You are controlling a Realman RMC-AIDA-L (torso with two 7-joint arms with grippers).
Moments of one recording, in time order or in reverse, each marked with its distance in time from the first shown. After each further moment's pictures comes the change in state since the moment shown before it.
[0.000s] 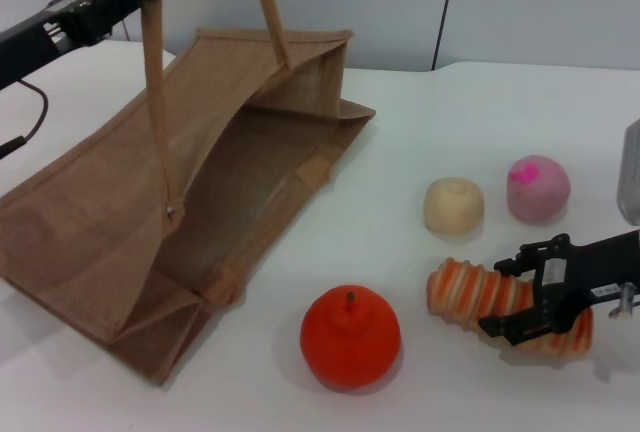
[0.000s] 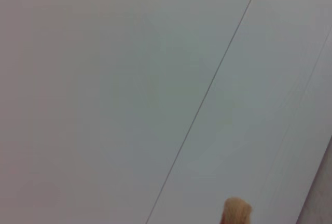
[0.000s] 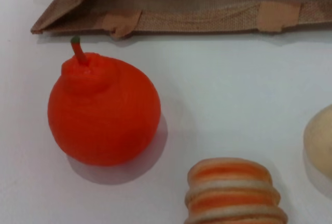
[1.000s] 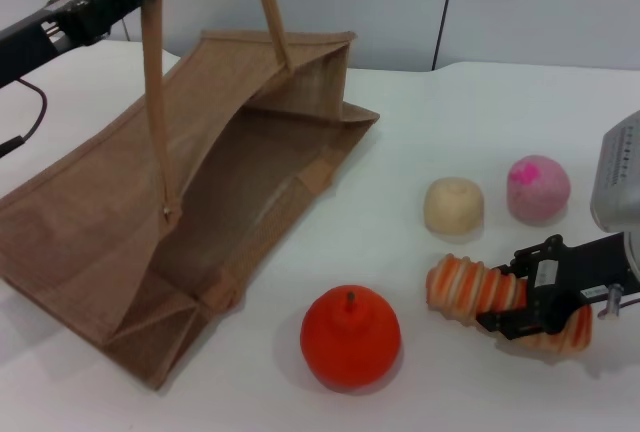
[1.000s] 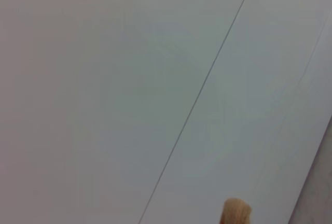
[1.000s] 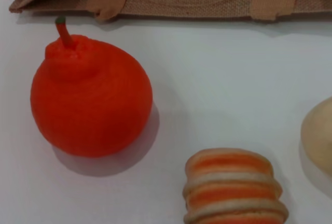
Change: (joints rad) left arm 0.000 0.003 0.000 -0.002 0.000 0.022 -0.005; right arm -0.018 0.000 -0.117 -0.050 -0.003 0.068 0.074
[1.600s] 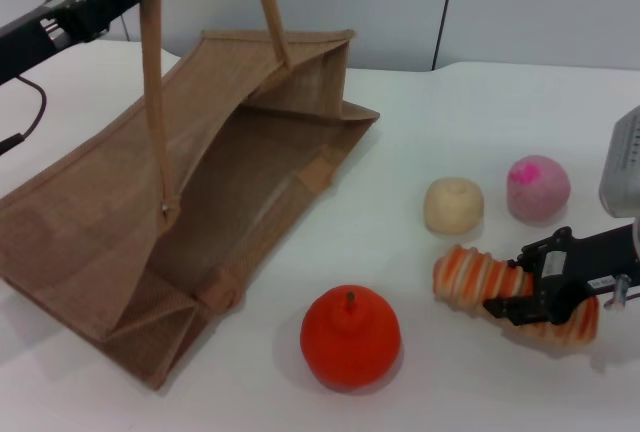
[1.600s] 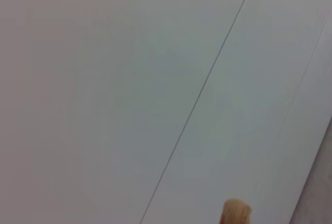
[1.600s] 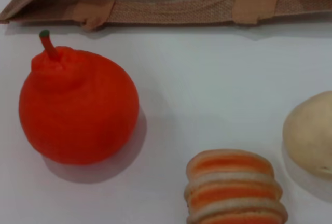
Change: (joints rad) left arm -0.001 0.000 0.001 0.001 -0.008 0.000 0.000; right arm -0.004 -0.006 0.015 -0.025 -0.006 -0.008 0.045
